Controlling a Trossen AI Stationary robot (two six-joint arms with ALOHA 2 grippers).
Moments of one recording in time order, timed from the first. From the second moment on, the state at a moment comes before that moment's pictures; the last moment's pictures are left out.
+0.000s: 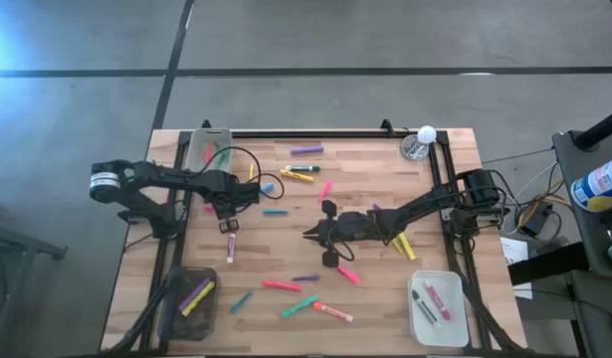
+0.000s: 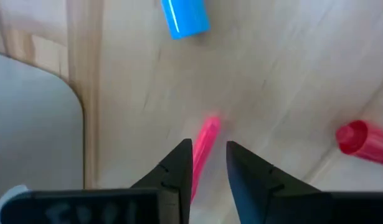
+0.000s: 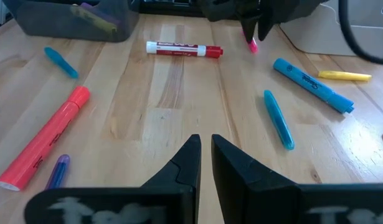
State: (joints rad) left arm 0.23 1.42 0.73 -0.94 -0.22 -0.08; right arm 0.13 1.84 0.81 0.62 0.15 0.03
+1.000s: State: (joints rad) left arm 0.24 1.43 0.82 -1.04 -0.26 0.02; right arm 0.13 1.84 0.81 0.62 0.15 0.03
